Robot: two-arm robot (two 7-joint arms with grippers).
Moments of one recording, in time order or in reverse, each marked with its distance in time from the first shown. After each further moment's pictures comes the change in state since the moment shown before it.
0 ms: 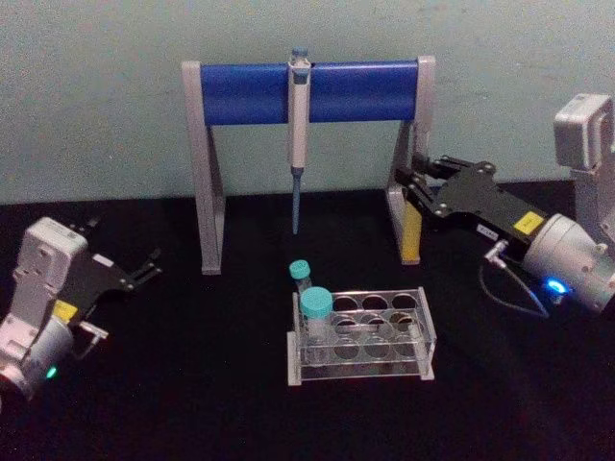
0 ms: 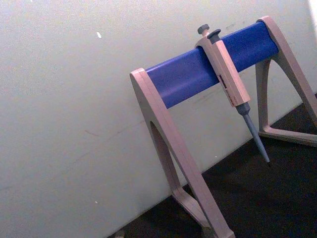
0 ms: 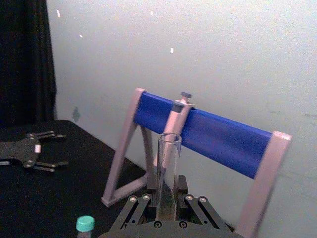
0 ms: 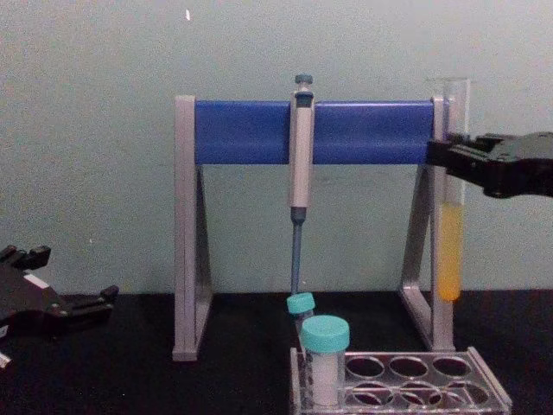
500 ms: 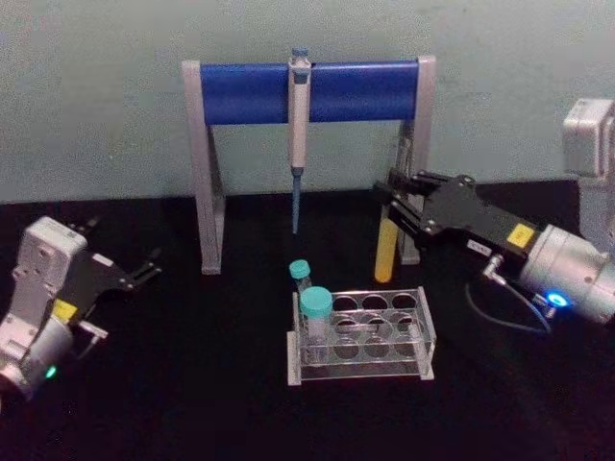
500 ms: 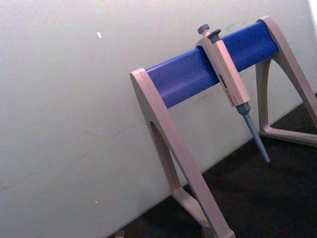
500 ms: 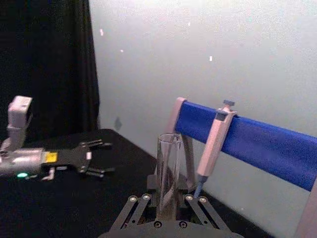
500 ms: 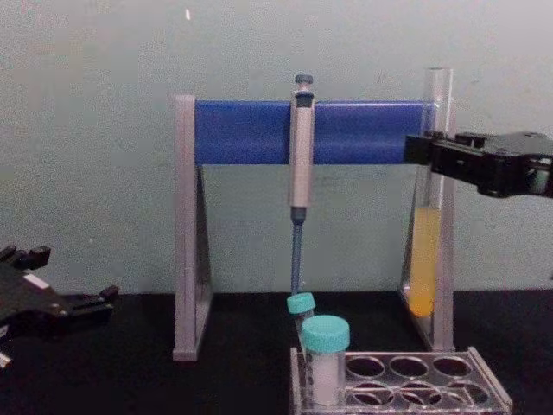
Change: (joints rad) left arm 0.000 0.000 0.000 0.000 0.000 0.000 0.000; right arm -0.012 0.030 -0.016 -0.029 0.116 0.009 0.129
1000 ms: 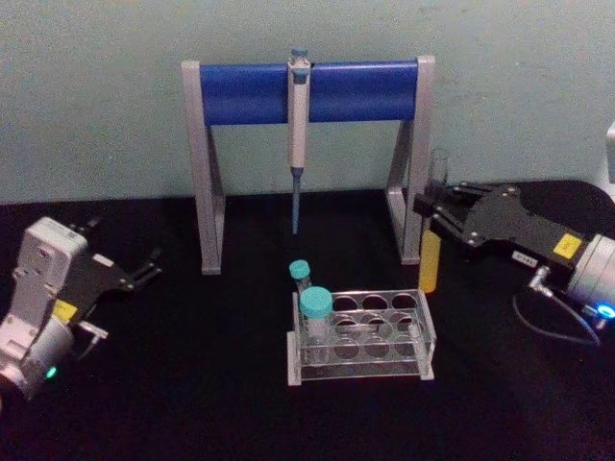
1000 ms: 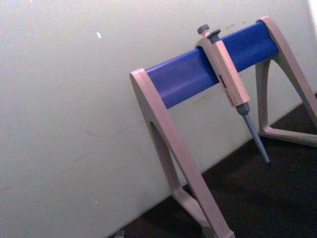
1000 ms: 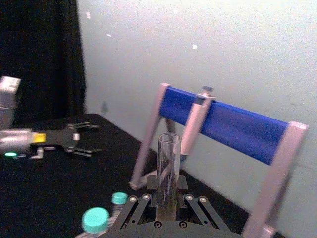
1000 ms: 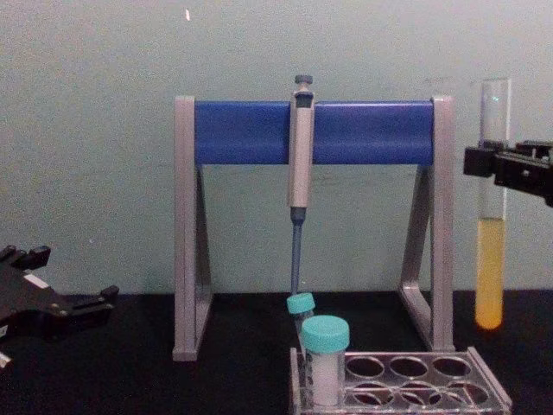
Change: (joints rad) left arm 0.000 0.000 0.000 0.000 0.000 0.000 0.000; right arm -0.072 0.120 0.039 -0.081 0.021 0.015 -0.048
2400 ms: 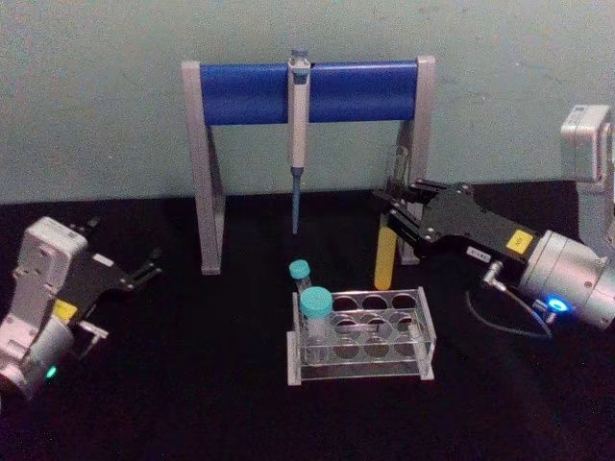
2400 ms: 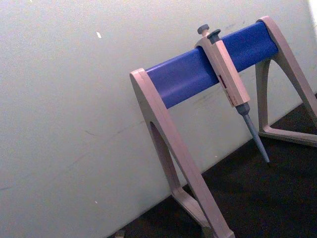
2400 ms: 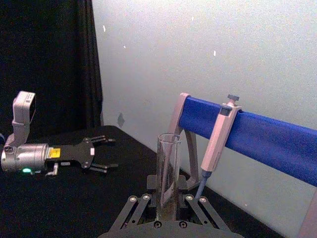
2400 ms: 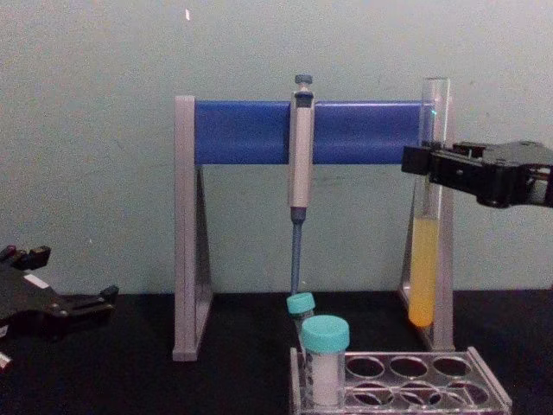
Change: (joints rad) left arm 0.000 0.000 0.000 0.000 0.000 0.000 0.000; right arm 0.076 -0.097 -0.065 0.083 -0.001 -0.018 0.047
